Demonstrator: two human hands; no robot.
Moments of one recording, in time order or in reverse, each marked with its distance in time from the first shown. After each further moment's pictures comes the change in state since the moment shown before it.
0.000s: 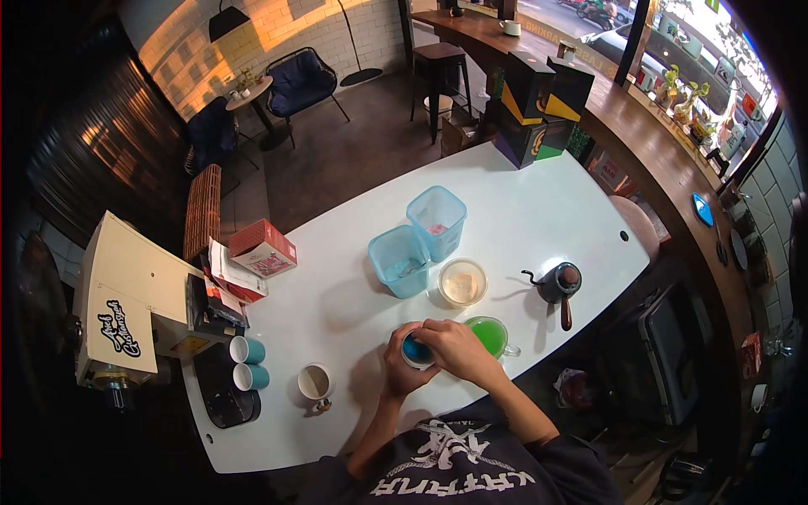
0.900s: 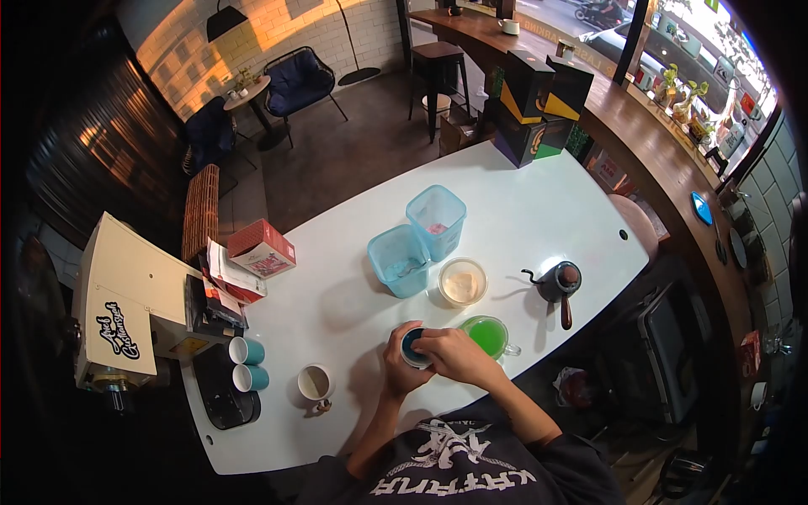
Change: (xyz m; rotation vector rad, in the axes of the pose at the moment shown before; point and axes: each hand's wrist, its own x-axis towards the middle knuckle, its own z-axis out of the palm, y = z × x) left_hand 0.001 0.001 -0.001 -0.006 -0.007 -0.011; right_hand -0.005 -0.001 0.003 0.088 -0.104 0.023
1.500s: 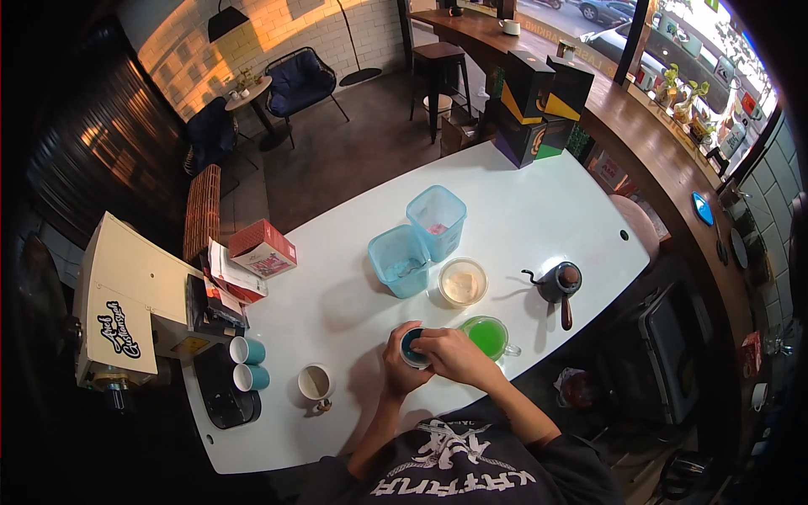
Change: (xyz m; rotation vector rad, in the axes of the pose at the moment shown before) left_hand -0.002 -0.001 0.001 0.007 0.021 -0.004; right_hand 0.001 0.003 0.003 0.015 0.028 -0.031
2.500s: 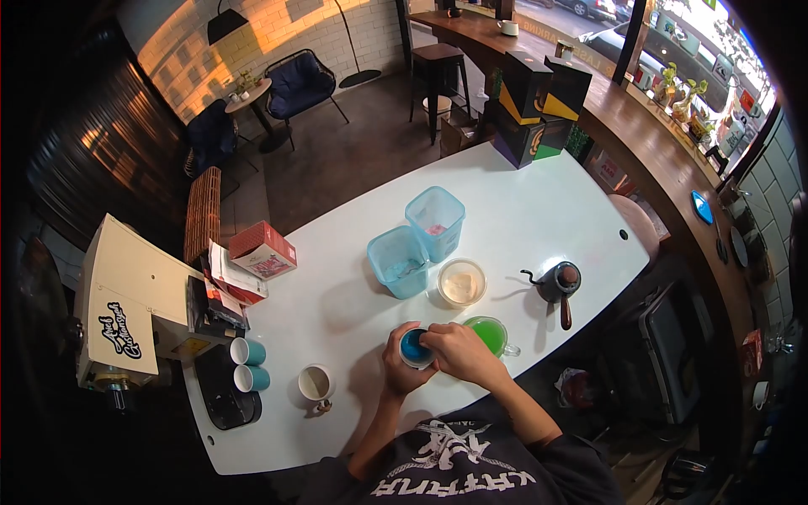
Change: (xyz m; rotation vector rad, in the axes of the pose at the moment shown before) left_hand -0.002 -0.002 0.001 -0.018 -0.007 -0.027; right_hand -0.003 -0.004 -0.014 -0.147 -0.003 0.040
